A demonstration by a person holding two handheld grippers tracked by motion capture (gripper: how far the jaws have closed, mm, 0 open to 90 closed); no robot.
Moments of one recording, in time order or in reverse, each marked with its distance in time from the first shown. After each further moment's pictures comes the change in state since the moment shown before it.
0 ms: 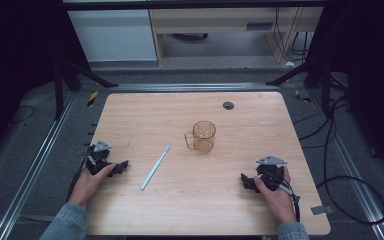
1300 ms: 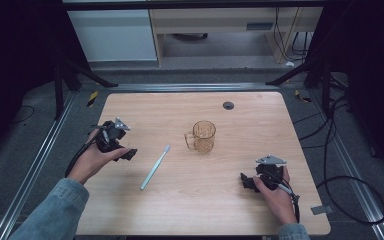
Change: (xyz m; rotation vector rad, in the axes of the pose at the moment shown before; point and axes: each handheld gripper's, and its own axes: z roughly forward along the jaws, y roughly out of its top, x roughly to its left) left arm -0.060 0.115 -0.046 0.243 0.022 0.278; right arm 0.001 0.001 0.001 0.001 -0.008 0.004
